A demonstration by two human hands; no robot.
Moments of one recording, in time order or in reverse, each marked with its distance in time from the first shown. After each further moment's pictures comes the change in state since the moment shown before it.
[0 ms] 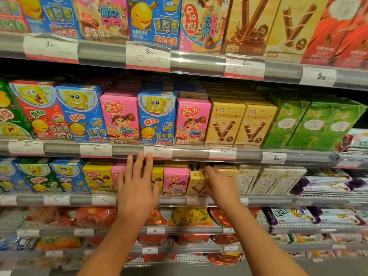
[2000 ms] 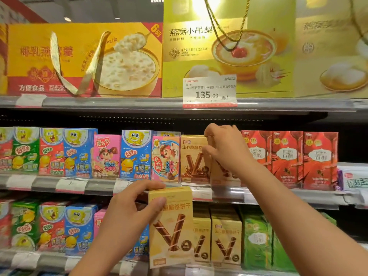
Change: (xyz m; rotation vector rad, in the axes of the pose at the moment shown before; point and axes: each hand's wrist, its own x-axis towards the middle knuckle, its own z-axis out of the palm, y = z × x) left_hand 0.073 0.134 -0.274 -0.945 0.289 0.174; right_hand 0.130 0.028 -0.409 0.093 0.677 -0.319
